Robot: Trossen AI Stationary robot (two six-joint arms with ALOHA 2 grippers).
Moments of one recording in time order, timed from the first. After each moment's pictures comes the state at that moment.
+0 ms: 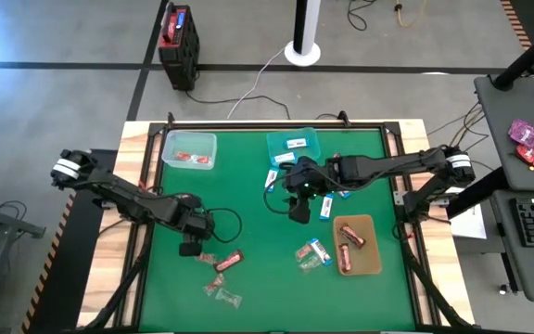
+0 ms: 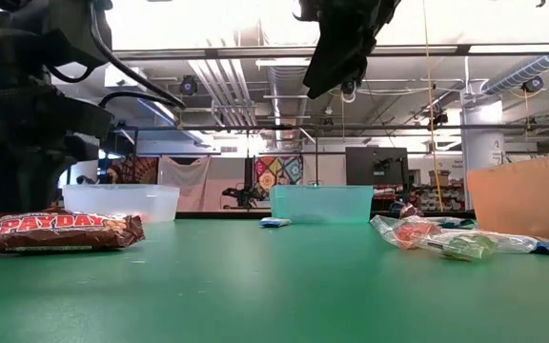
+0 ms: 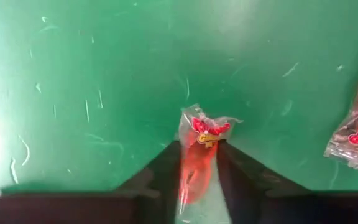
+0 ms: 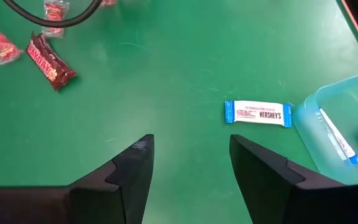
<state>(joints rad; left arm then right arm) -0.33 1.34 0.62 -0.73 -0.10 -0.37 0.02 1.60 1.35 -0.65 0.11 0.16</state>
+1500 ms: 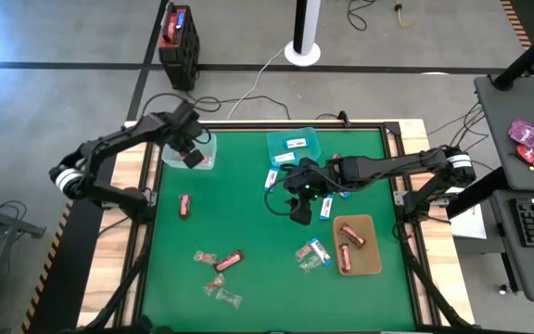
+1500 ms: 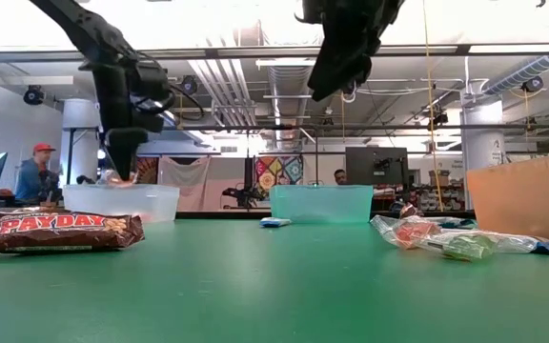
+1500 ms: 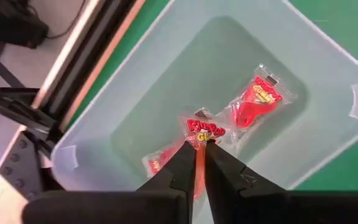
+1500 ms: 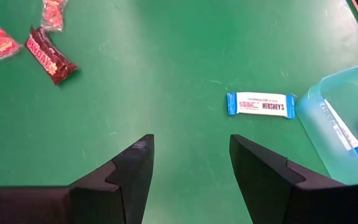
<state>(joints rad) 0.89 1.35 0.90 -0.81 -0.17 0.26 0.02 1.59 1.34 -0.66 0.11 0.18</state>
